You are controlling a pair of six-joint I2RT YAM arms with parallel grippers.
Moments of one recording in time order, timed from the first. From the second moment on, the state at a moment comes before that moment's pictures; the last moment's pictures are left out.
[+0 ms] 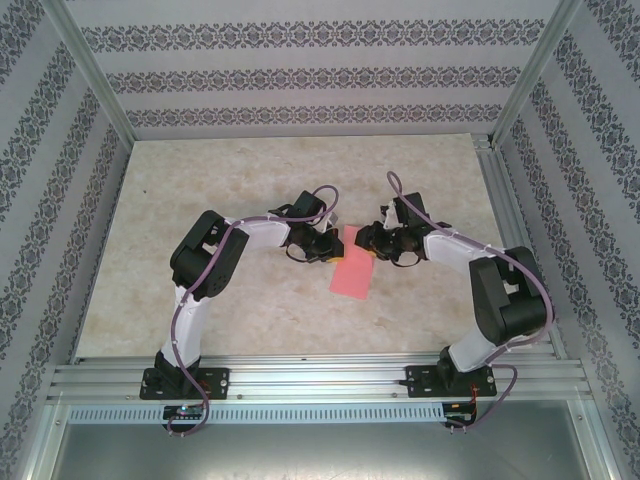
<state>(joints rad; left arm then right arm) -0.62 2.16 1.36 -0.23 0.68 -0.77 0.29 1.62 0.84 -0.21 -0.55 0.66</state>
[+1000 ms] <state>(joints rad) -0.62 2.16 1.36 -0.23 0.68 -0.75 0.21 1.77 0.95 -0.19 -0.62 0.60</state>
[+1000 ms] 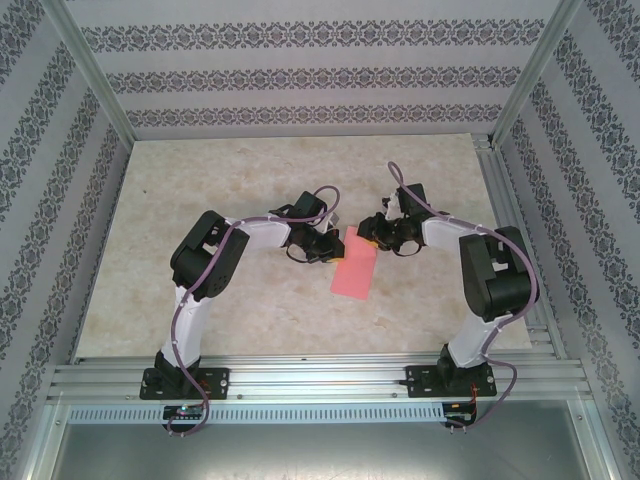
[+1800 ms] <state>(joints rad) -0.62 2.16 1.36 -0.23 0.68 -0.75 0.16 1.82 0.96 -0.17 -0.73 0.57</state>
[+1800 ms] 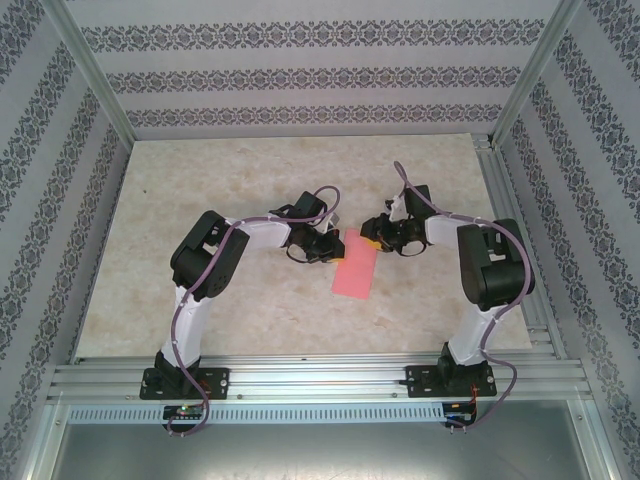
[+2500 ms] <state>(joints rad) -0.62 2.16 1.36 -0.23 0.68 -0.74 0.15 1.92 1.05 -0.26 -0.62 0.54</state>
